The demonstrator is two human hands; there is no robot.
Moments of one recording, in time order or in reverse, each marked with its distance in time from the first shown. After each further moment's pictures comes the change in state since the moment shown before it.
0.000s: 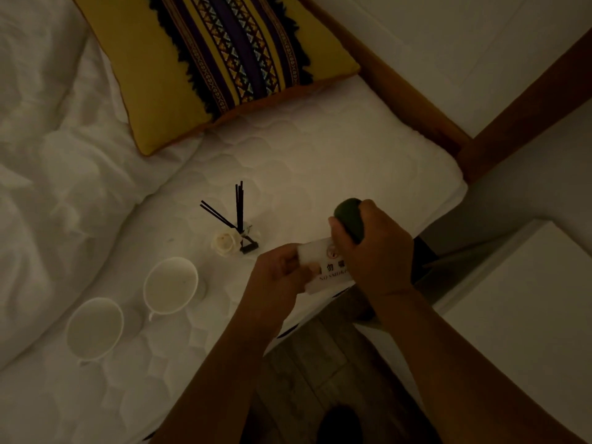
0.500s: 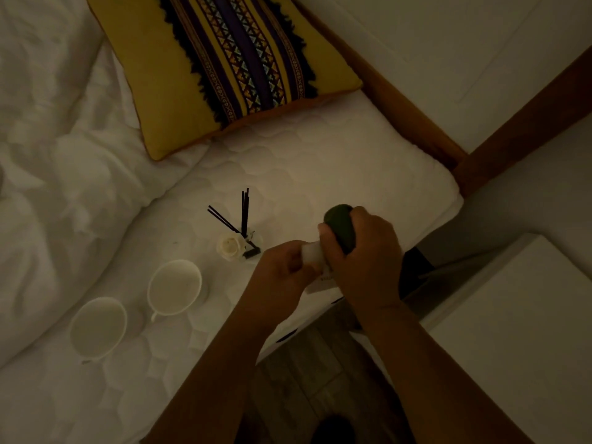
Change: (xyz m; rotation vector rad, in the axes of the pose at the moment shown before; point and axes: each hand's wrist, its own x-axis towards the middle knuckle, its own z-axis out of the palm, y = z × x) left_hand 0.000 0.021 -0.003 0.183 -0.048 0.103; right_hand -0.002 -0.032 -0.008 0.072 0.024 0.003
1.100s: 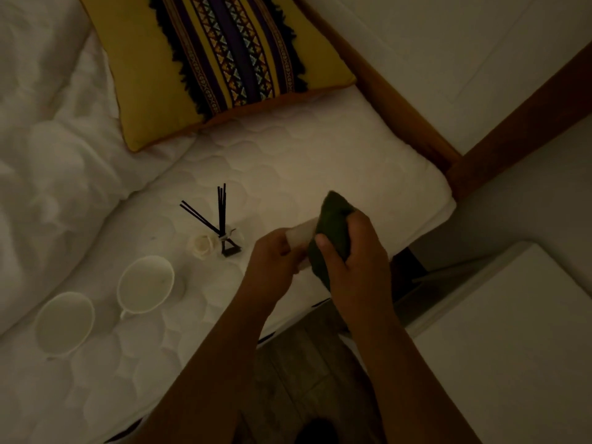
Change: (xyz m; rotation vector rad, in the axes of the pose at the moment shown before) left_hand 0.049 -0.033 0.031 0.049 0.205 -0.033; right_hand -0.006 0.016 -0.018 0.311 -0.230 0.212
